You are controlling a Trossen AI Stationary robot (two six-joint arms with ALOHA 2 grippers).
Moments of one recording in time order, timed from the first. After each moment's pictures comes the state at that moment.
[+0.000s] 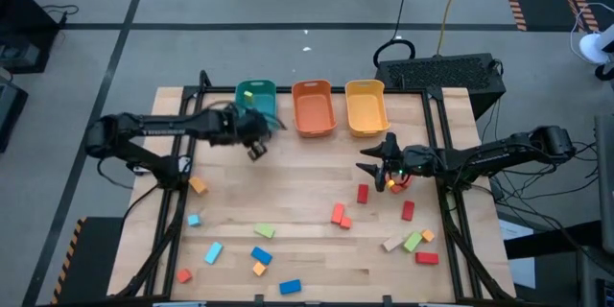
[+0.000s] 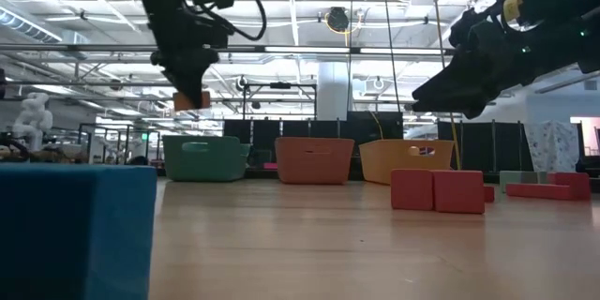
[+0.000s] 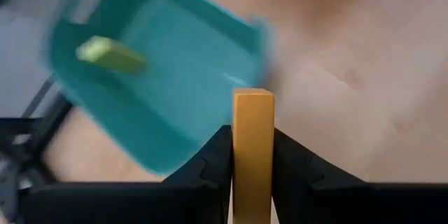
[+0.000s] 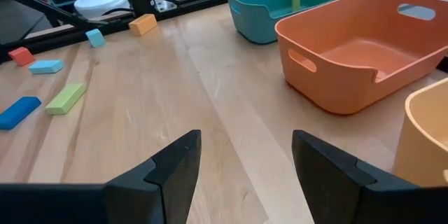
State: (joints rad) left arm 0.27 1.35 1.00 -0.83 -0.43 -0.30; right arm 0.01 0.98 0.20 0.45 0.27 0.30
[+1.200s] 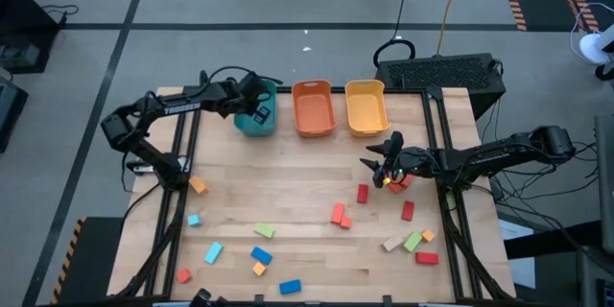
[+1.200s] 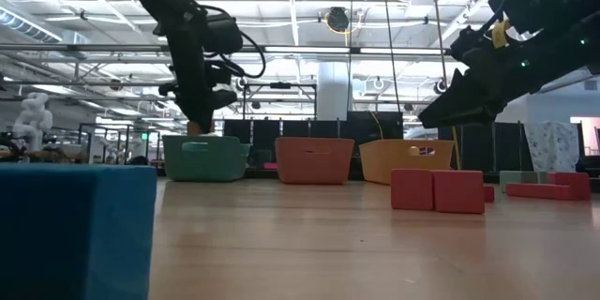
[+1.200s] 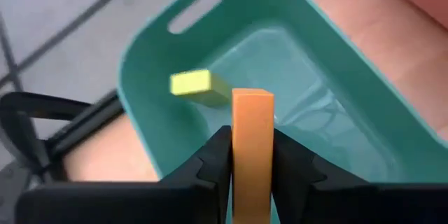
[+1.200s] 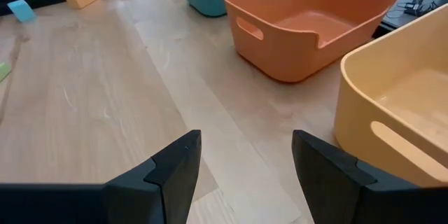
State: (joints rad) left arm 0.64 1.53 1.01 -0.58 -0.39 -0.22; right arm 0.01 0.98 0.20 0.32 0.40 0.33
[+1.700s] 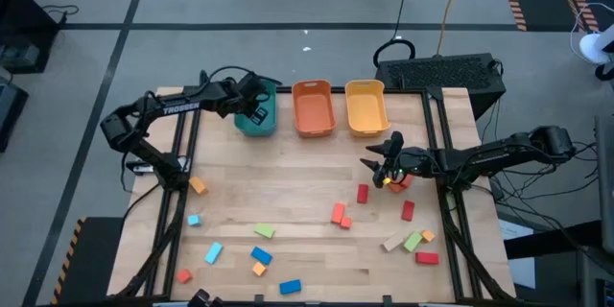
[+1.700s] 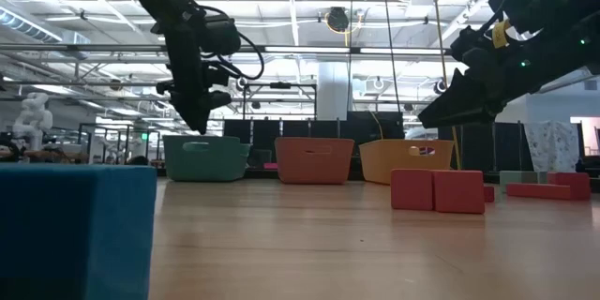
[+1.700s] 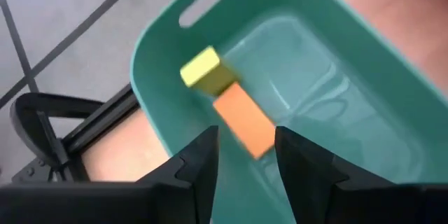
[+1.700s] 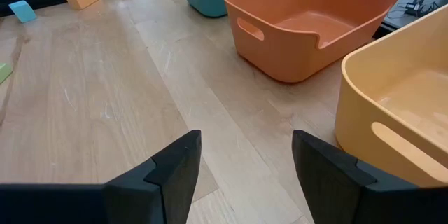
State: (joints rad) left arm 0.64 1.52 1.01 -0.64 -0.39 -0.17; right arm 0.01 0.98 0.20 0.32 0.40 0.33
